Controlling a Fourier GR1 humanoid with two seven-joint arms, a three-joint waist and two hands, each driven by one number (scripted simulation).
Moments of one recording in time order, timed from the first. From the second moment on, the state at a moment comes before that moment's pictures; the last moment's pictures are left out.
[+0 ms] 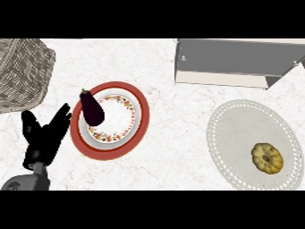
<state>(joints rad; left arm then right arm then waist) -0.07 0.15 0.09 -1.37 0.09 -0.02 0.30 -1.44 -0.46 -0.48 -0.55 0.51 -0.10 0.25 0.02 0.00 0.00</state>
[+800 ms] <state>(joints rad) -0.06 0.16 0.11 -1.35 0.09 -0.04 0.26 -1.39 -0.70 -0.63 -0.55 0.42 -0.27 0.29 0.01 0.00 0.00</state>
